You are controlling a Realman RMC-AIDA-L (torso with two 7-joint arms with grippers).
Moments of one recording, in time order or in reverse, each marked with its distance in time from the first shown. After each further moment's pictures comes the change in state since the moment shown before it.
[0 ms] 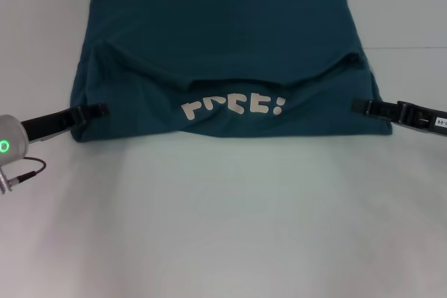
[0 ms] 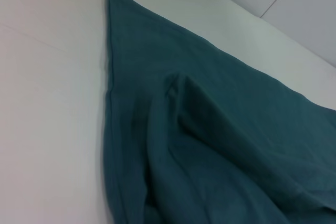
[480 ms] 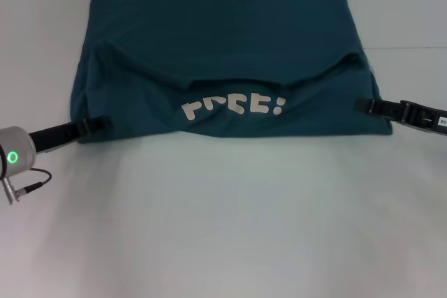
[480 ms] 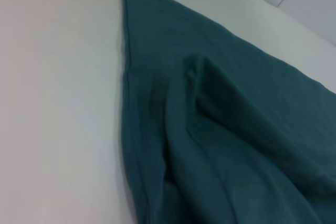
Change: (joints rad) left arm -0.006 -0.005 0.002 -0.057 0.004 -0.053 0.027; right arm -0.003 -0.001 0.009 0.000 0.000 0.000 -0.003
